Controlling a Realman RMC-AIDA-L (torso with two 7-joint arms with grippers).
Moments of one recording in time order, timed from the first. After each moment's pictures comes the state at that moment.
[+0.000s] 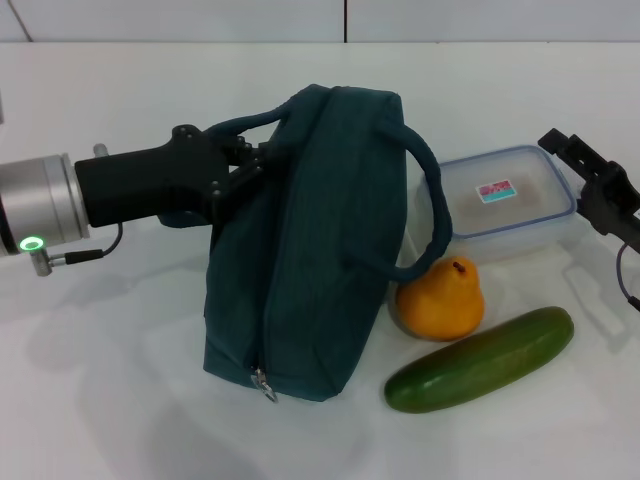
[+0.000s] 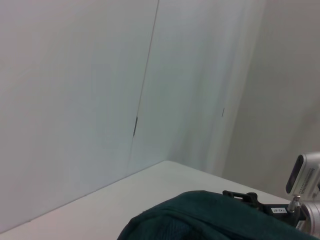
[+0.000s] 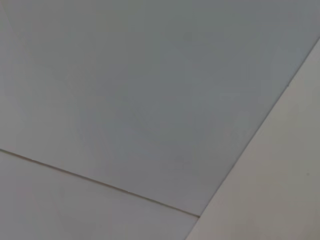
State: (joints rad) left arm -0.46 -2.09 0.86 0.73 1.72 1.55 -1.38; right arm 0.57 2.03 -1.05 0.09 -0.84 -1.25 1.60
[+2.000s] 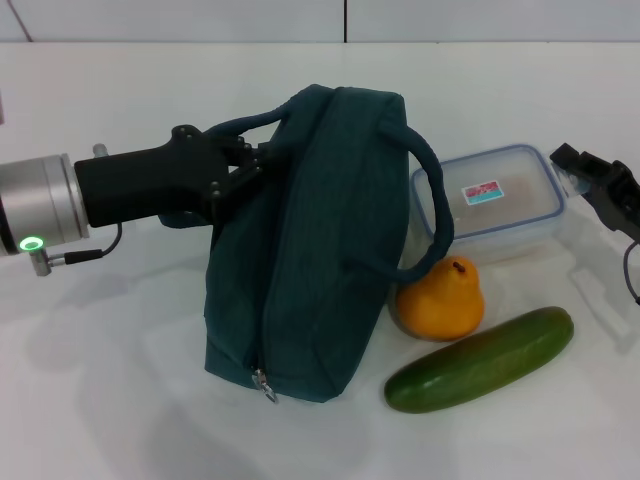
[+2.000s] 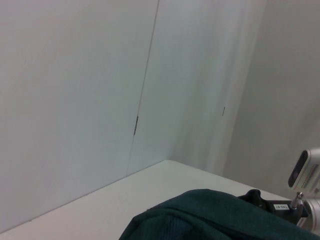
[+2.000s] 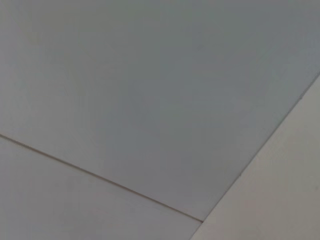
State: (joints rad) left arm -0.46 -2.09 0.86 0.73 1.72 1.55 -1.38; right arm 0.54 2.03 -1.05 0.05 -0.85 -1.25 1.55
